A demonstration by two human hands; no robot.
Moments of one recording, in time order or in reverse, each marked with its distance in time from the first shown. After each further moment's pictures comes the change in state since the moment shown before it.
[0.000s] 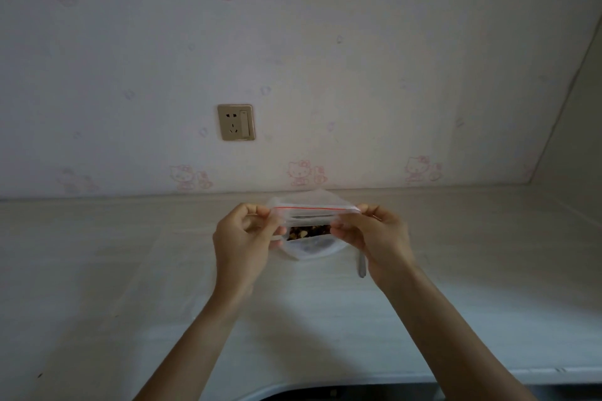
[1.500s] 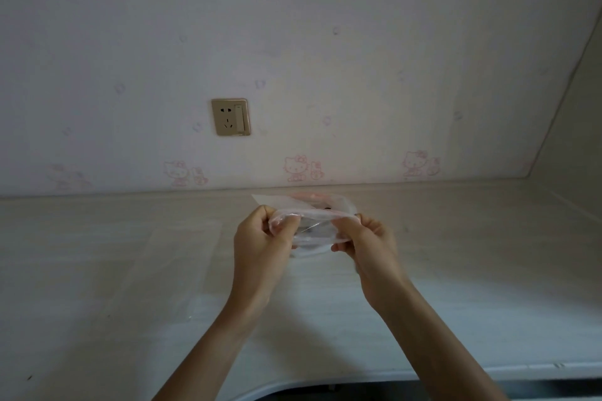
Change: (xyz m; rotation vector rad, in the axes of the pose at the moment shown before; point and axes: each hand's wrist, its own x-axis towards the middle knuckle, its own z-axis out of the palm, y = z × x) left_hand -0.021 0.006 0.024 0.125 -0.059 0.038; right_hand -0.012 0.019 -0.003 -0.207 -0.092 -0.047
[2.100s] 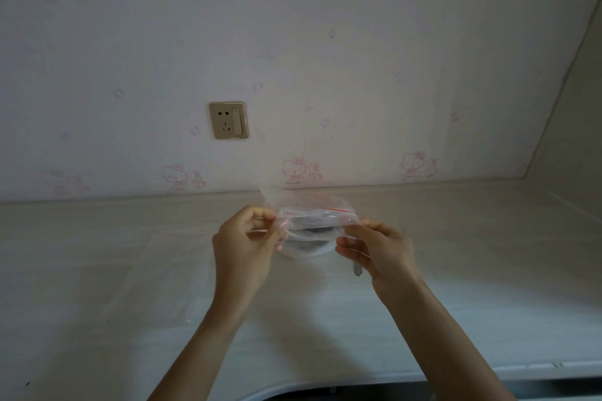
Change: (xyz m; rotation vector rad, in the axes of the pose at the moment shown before) left_hand 0.010 -0.009 -0.017 0.055 0.031 0.098; right_hand 0.007 0.000 -0.022 0.178 0.137 0.170
